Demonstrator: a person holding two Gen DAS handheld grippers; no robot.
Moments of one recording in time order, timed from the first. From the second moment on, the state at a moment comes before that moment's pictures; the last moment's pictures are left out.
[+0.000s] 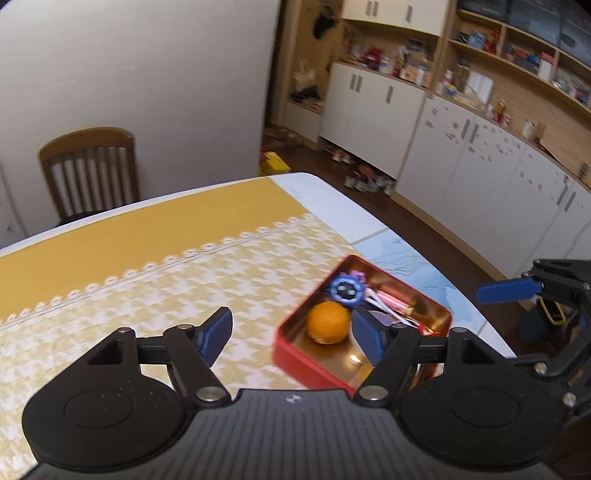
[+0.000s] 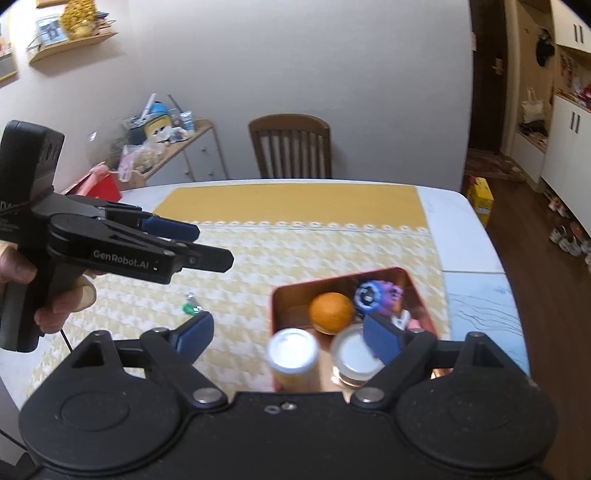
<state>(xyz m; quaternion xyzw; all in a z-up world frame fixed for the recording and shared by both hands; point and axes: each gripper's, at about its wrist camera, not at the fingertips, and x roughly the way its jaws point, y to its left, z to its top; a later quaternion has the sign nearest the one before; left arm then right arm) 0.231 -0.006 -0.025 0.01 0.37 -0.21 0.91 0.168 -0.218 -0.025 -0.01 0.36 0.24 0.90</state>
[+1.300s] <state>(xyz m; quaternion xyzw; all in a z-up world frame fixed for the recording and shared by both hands) 0.202 0.084 -0.159 0.09 0.36 -0.09 0.92 0.260 -0.025 -0.105 -0.06 0.46 0.27 0.84</state>
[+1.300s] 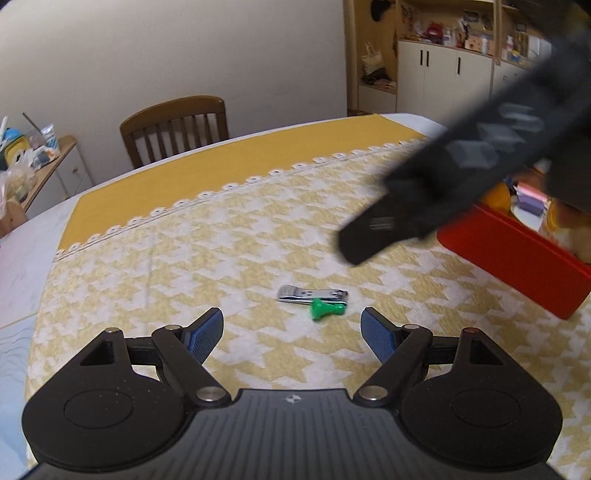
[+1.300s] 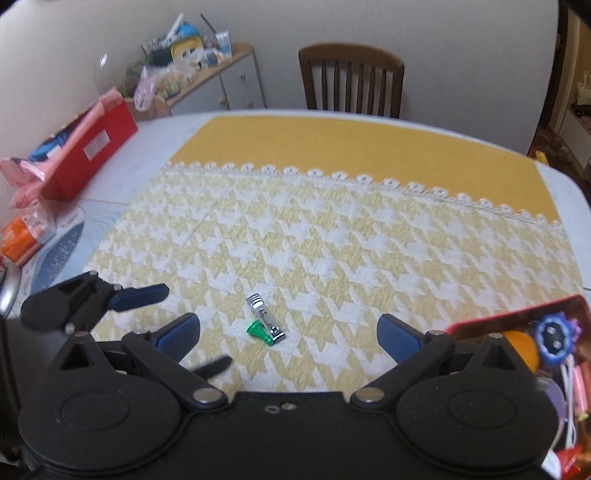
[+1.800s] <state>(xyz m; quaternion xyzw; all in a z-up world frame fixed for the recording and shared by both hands) 0.218 0.058 -0.187 0.09 0.37 -0.09 0.92 0.303 0.025 -0.157 -0.10 0.53 0.30 0.79</state>
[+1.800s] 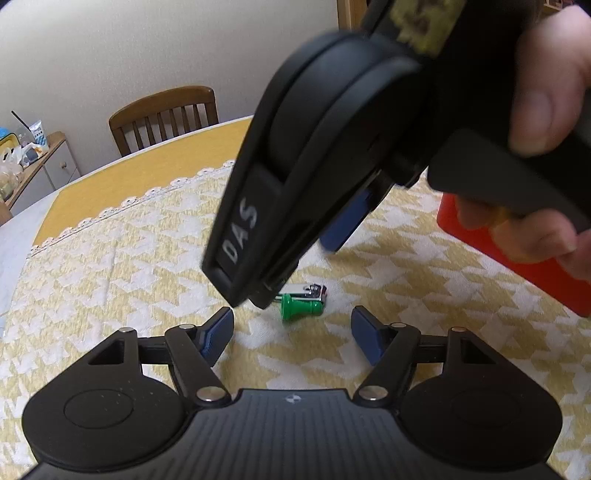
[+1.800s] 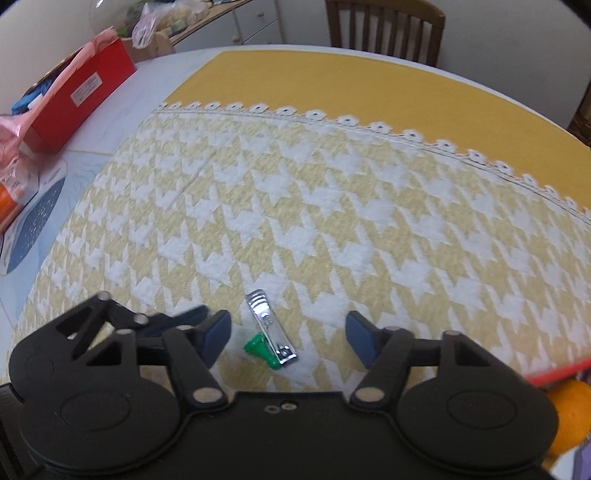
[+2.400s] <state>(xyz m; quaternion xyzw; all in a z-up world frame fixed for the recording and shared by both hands) 0.211 0.044 -0.184 0.11 0.36 -0.13 0.92 0.307 0.028 -0.165 -0.14 0.52 0.29 0.79</state>
